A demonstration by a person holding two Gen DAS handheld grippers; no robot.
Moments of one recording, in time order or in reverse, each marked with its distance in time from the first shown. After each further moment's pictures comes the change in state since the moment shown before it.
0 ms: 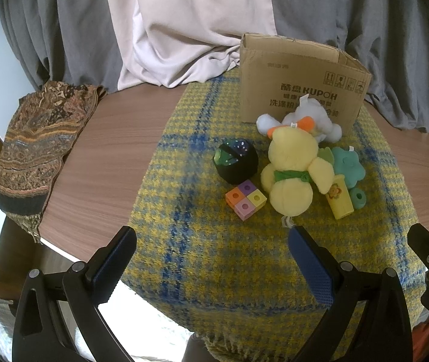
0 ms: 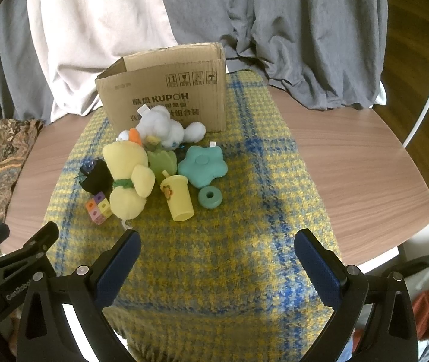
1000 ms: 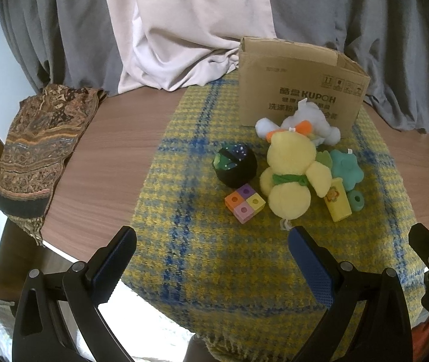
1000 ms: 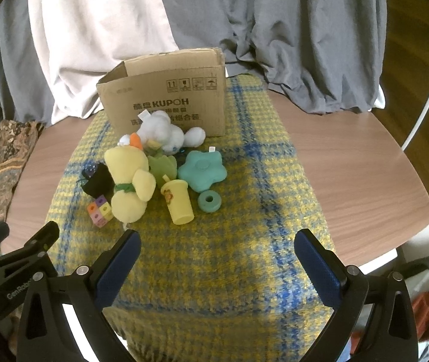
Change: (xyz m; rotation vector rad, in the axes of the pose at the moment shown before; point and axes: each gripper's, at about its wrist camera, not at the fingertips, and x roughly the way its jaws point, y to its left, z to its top) left arm -0.004 -0.002 0.004 0.006 -0.009 0.007; right arm -0.006 -0.001 0.003 0.000 -0.013 -0.003
